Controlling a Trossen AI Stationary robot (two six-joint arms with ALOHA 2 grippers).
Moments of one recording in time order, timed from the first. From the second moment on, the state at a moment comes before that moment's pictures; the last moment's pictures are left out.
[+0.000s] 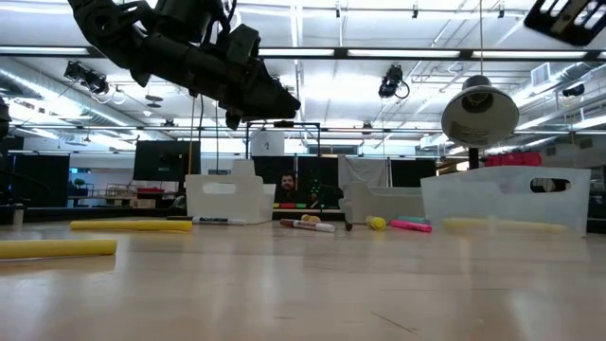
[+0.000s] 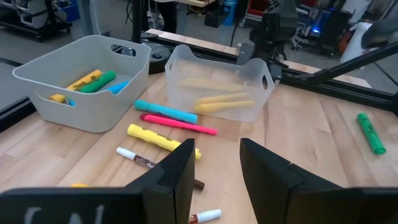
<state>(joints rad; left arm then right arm) 0.08 1.45 0.62 0.57 -0.14 -0.20 0.70 1.27 0.92 -0.46 0.20 0.80</state>
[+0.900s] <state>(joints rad) 0.08 1.45 0.62 0.57 -0.17 -0.20 1.14 1.52 0.91 -0.68 0.25 1.25</state>
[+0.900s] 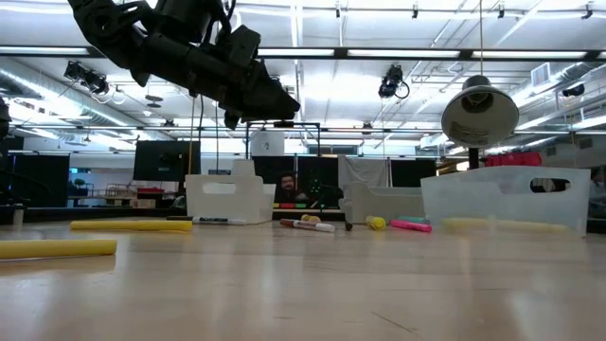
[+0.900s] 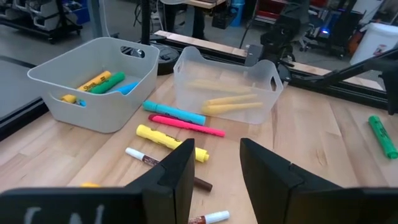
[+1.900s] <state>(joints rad) 0.08 1.45 0.62 0.58 -0.18 -0.20 1.10 1.80 0.91 -0.61 0.50 1.25</state>
